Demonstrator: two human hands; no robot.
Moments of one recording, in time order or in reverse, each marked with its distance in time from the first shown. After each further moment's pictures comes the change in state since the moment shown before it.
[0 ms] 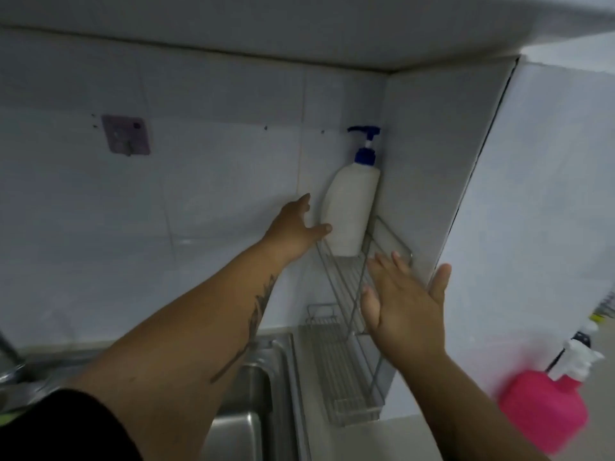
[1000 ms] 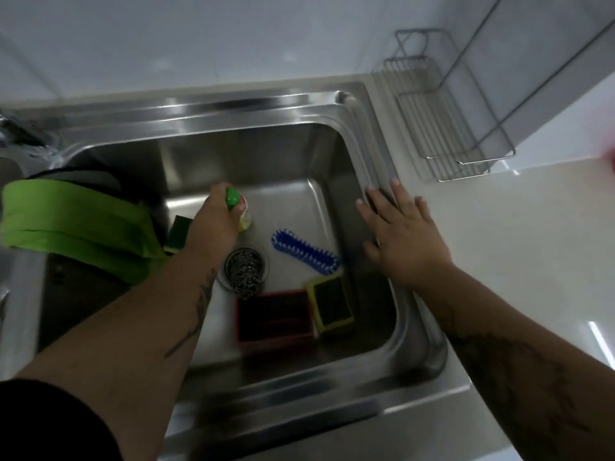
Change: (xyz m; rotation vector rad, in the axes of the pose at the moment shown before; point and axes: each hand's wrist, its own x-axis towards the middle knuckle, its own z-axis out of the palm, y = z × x) left_hand -0.285 -0.366 0.013 0.183 -0.002 -0.529; right_hand -0.217 -0.095 0.171 -0.066 -0.852 -0.171
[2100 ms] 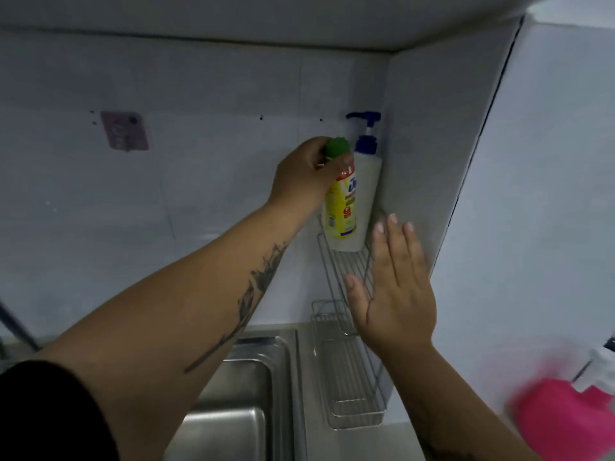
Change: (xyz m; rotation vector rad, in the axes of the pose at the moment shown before) left_hand 0.022 0.521 -0.107 -0.522 0.296 0.712; right_hand 0.023 0.136 -0.260 0.135 1.320 -0.095
